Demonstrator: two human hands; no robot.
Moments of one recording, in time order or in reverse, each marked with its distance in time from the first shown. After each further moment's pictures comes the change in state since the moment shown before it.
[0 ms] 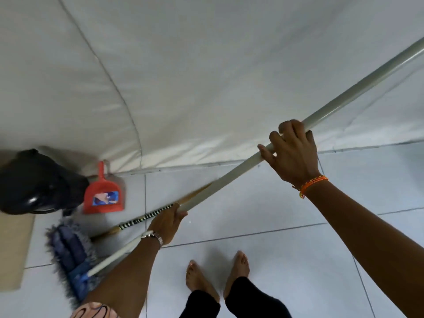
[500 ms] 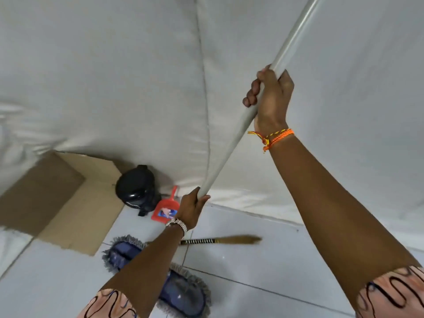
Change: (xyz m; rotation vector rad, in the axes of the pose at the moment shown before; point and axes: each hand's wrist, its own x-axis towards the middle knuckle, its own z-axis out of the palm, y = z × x) left_hand -0.204 0.145 -0.199 -0.343 0.626 0.070; right_hand 0.122 -0.224 -0.386 2.015 0.168 0.256
